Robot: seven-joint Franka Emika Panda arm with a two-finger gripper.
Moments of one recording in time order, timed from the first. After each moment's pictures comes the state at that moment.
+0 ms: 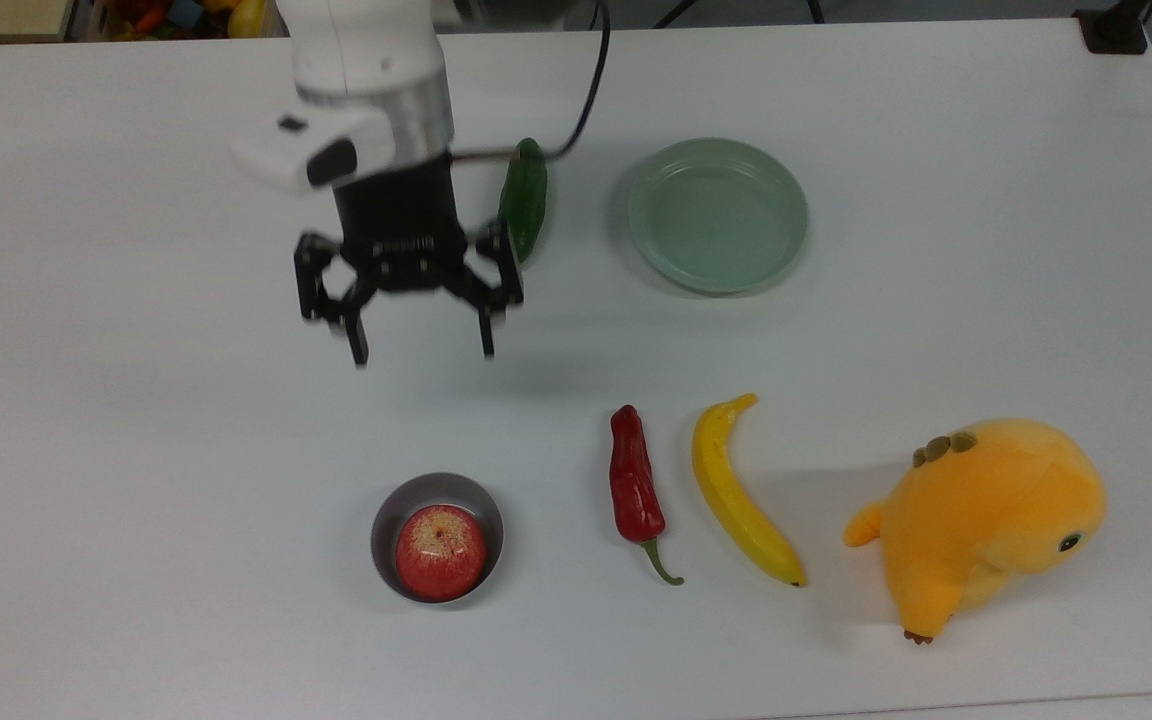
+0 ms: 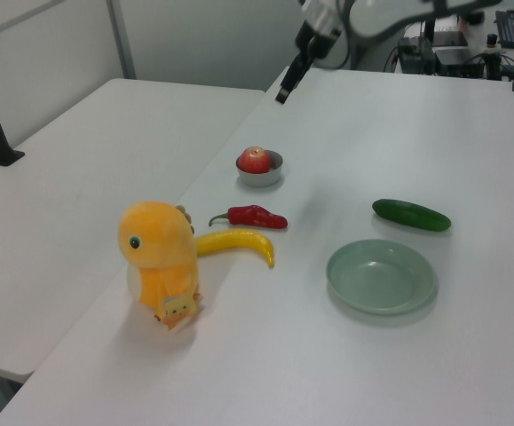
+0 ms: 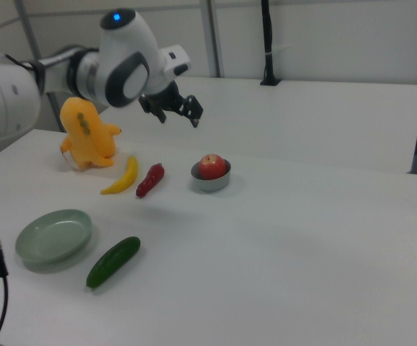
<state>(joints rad) 0.07 0.41 -0.05 -1.40 0.13 2.30 -0.16</state>
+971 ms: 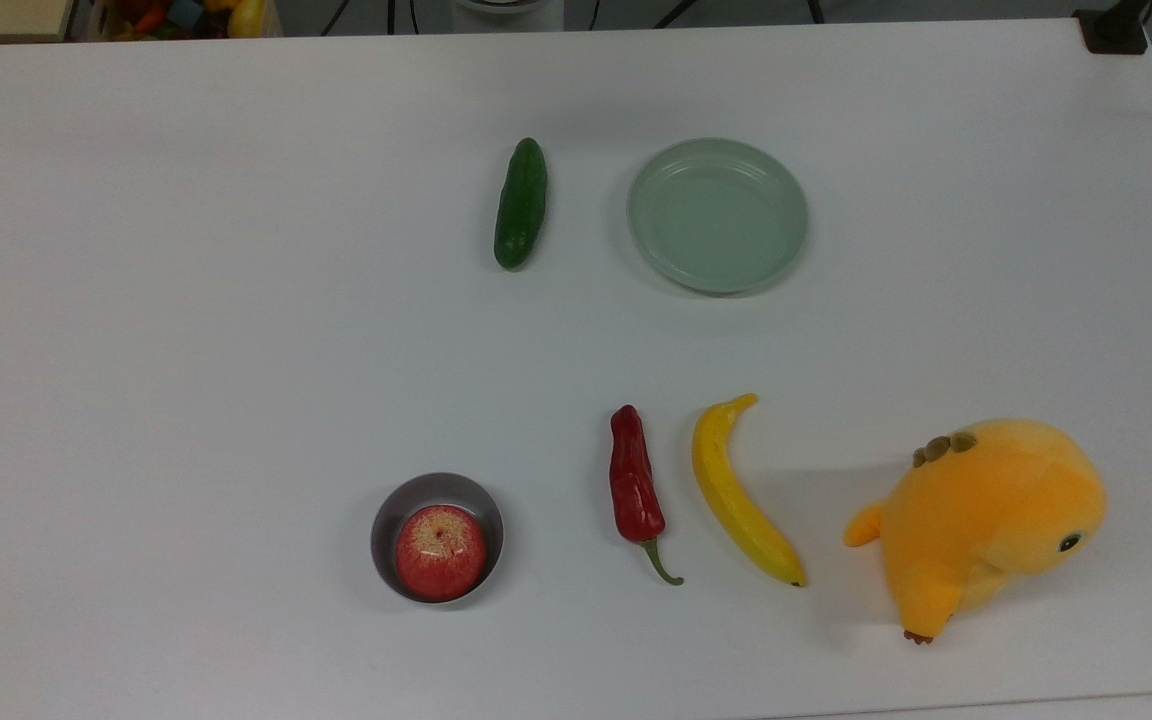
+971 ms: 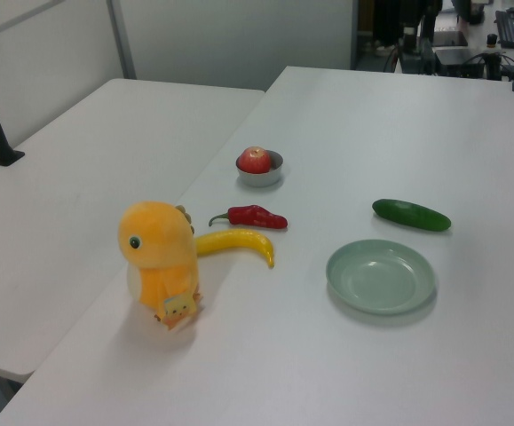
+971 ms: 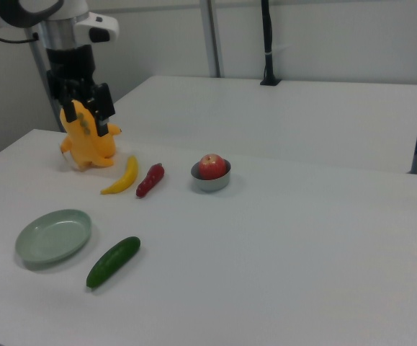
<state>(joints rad) 0.06 -0.04 -0.04 -1.53 0.10 1.49 0.14</state>
